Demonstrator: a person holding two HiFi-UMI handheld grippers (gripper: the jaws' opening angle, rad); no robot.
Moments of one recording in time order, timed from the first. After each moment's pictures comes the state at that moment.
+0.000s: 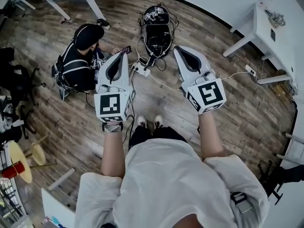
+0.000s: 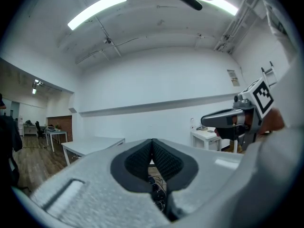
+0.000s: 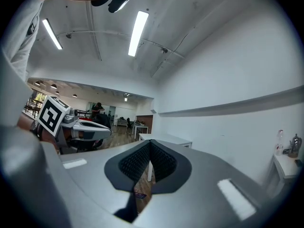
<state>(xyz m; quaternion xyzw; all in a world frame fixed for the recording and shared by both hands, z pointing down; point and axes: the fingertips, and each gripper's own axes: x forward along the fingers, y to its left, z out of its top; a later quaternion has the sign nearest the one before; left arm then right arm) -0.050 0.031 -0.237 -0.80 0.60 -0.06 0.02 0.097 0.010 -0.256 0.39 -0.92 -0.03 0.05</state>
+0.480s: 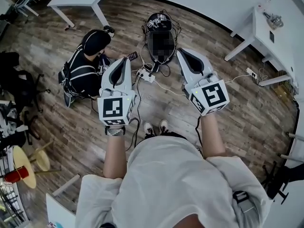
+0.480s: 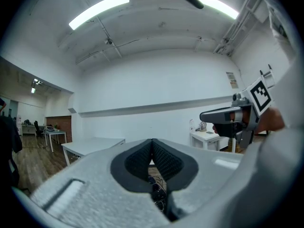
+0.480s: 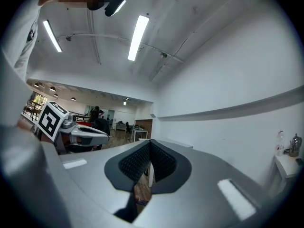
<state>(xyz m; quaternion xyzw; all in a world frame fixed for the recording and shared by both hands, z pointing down) -0.083 0.050 -0.255 -0.80 0.60 -0.06 0.02 0.068 0.027 -0.289 0.40 -0.92 -0.04 0.02</state>
